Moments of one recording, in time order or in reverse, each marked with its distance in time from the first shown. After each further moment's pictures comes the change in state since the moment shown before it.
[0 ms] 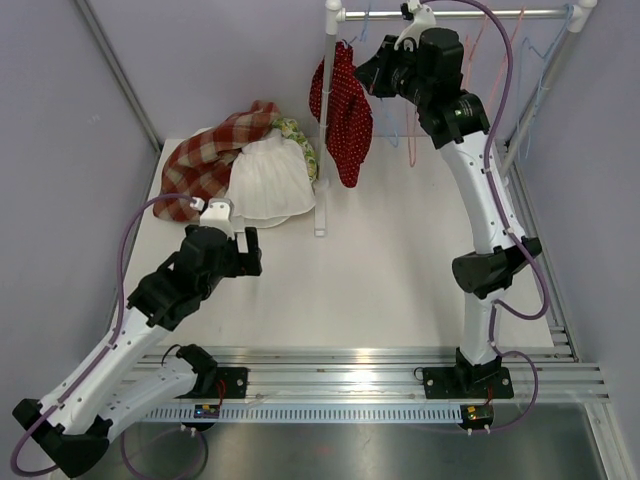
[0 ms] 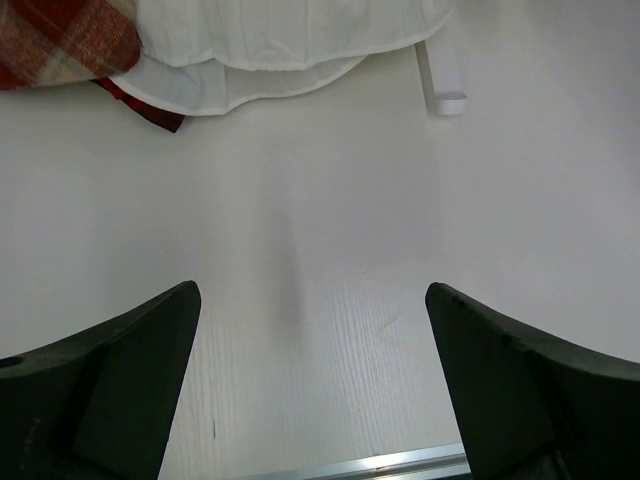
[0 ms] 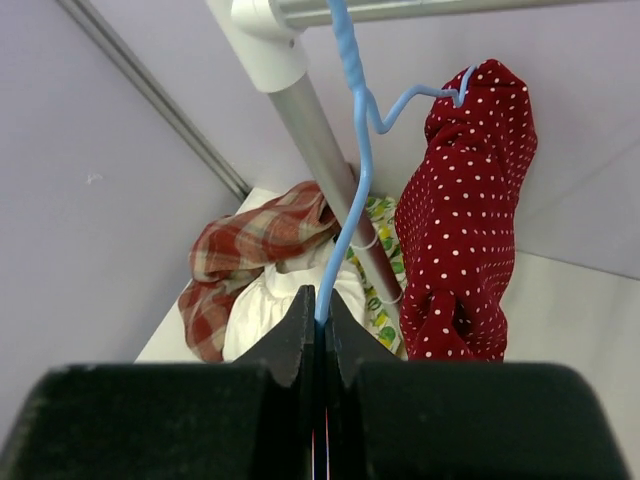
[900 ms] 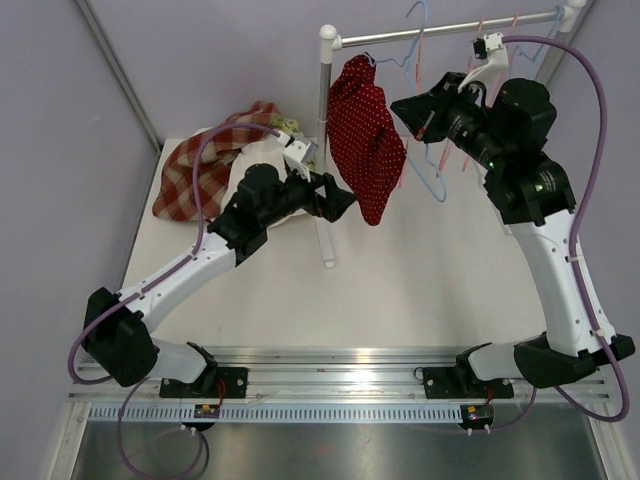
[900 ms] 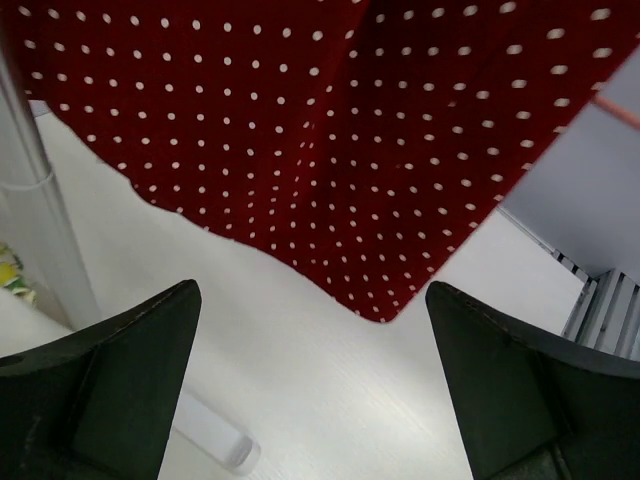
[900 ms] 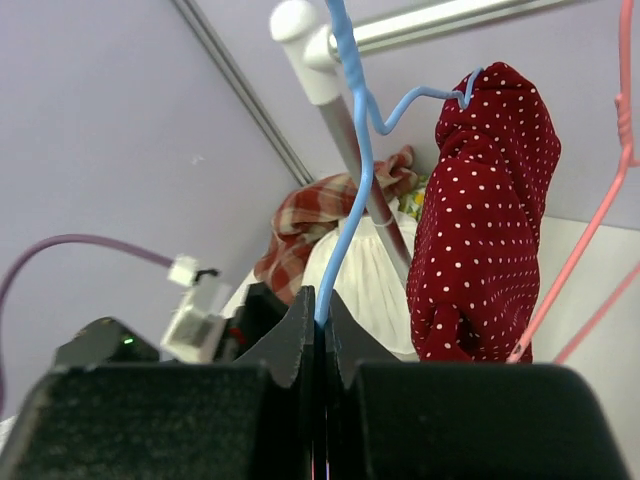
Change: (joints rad) left arm -0.020 0.581 0.241 0.828 0.614 0.106; right arm -0.002 -0.633 -0.633 0.103 -0.021 0.074
